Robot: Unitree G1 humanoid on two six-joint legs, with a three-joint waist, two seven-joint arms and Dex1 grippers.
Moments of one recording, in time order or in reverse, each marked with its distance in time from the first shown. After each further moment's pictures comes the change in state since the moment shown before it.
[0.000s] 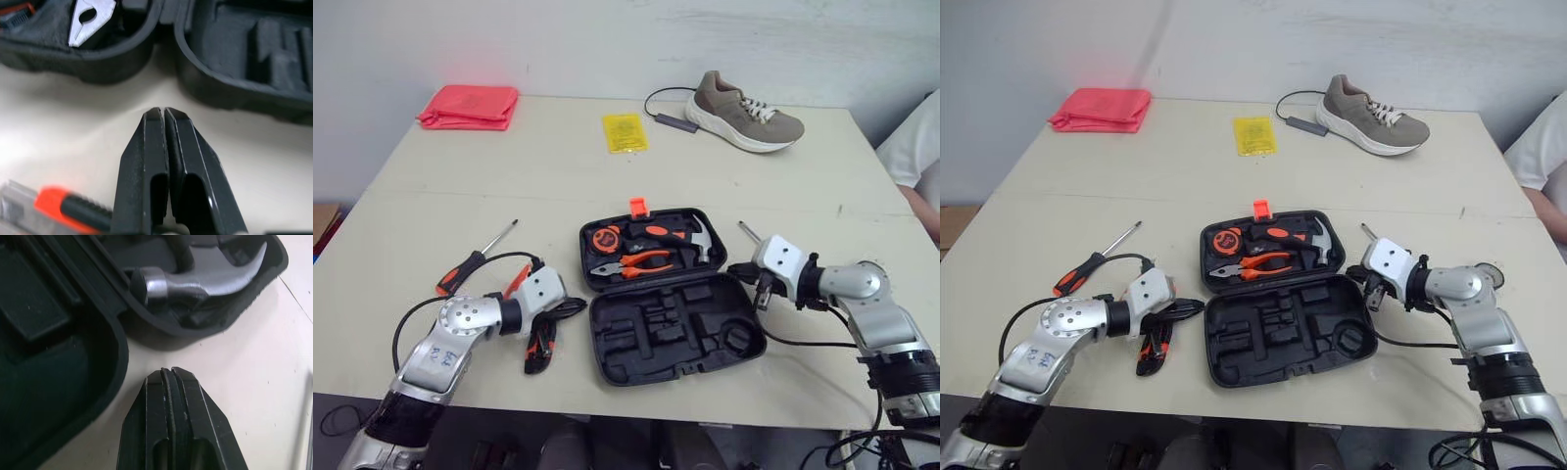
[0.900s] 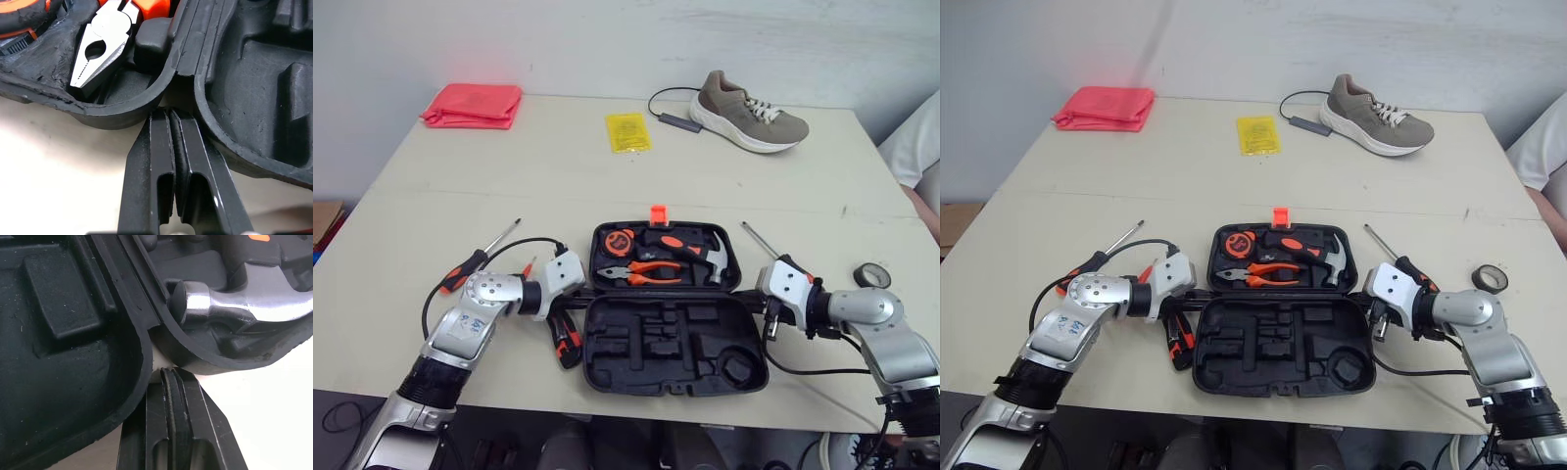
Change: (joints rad) left arm -0.176 -0.056 -0.062 0.104 0.043 0.090 -0.131; right arm 0.217 -0.053 -0.059 -0.273 0.053 0.146 0.057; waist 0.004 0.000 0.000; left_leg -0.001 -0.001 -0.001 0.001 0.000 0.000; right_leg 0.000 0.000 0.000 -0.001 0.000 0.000
